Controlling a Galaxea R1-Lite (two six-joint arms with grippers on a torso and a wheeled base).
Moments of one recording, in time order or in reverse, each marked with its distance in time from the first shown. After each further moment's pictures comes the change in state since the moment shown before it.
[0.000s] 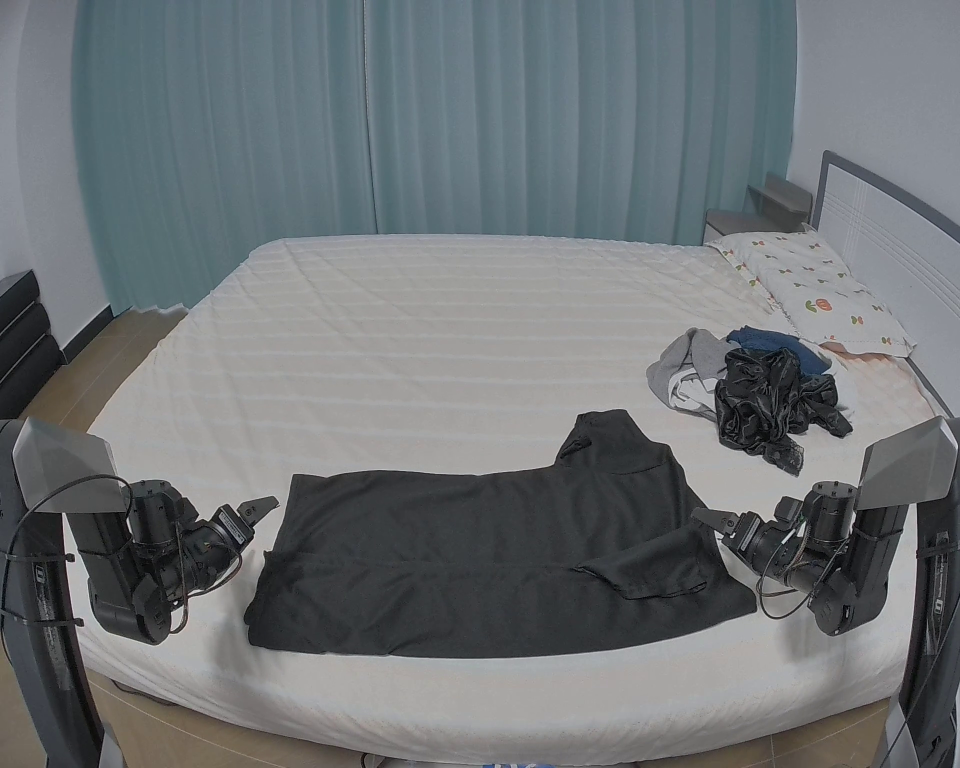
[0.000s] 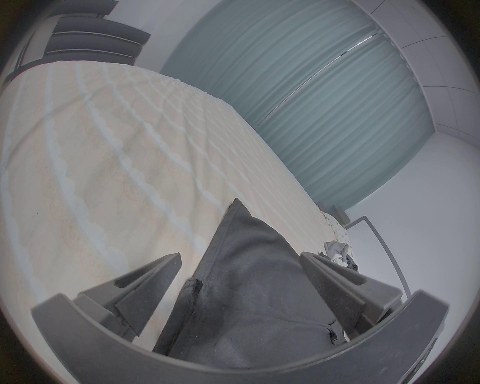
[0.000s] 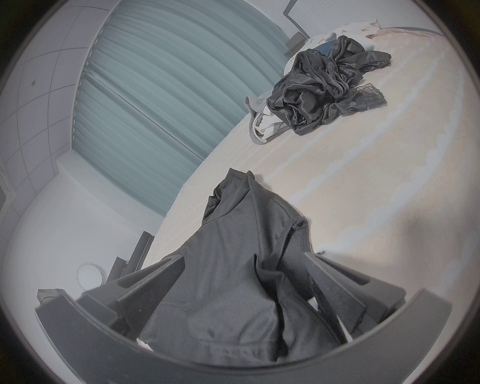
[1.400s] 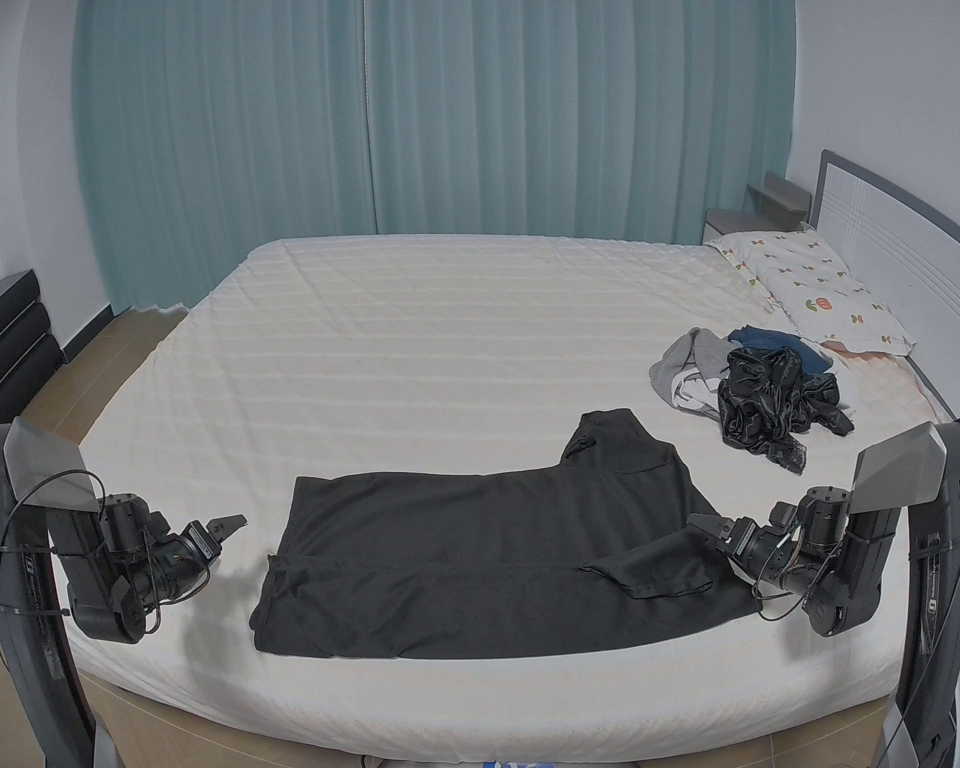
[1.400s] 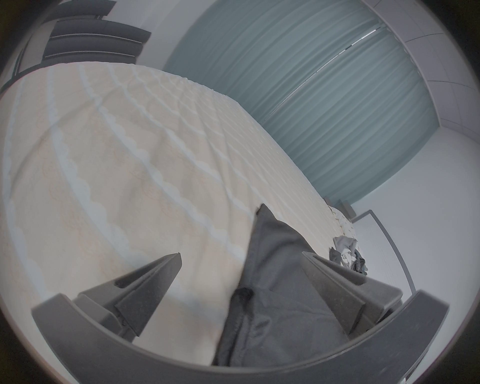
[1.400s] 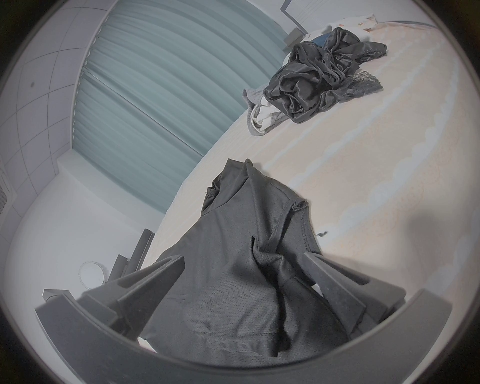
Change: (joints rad) left arm 0.143 0.026 0.027 0.024 -0.121 0.108; right arm -0.009 0.049 -0.035 0.000 0.026 -0.001
